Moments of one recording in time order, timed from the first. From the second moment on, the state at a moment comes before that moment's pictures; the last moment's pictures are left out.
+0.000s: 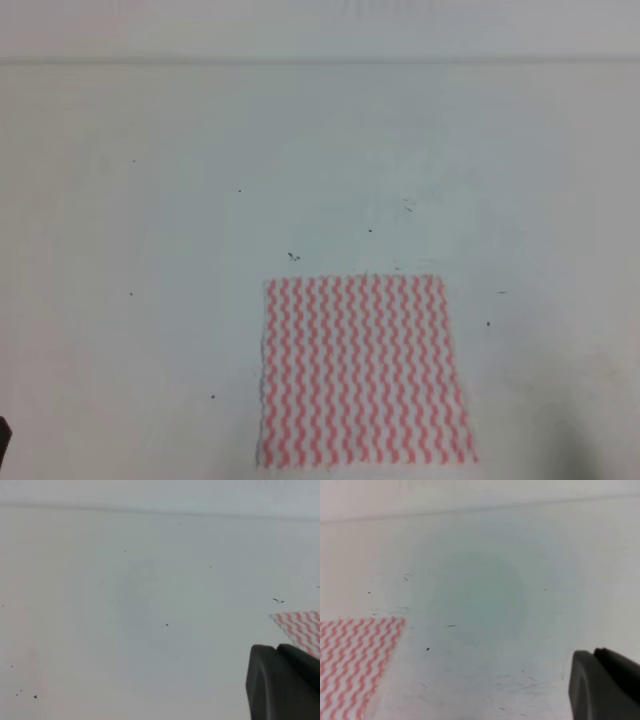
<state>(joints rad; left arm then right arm) -0.14 0.00 0.00 -0.21 0.32 0.25 0.05 -0.03 0.02 0.19 0.30 -0.02</state>
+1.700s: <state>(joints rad) -0.14 -0.01 0.01 -0.56 0.02 0.19 0.05 -0.02 0.01 0.78 0.07 -0.03</state>
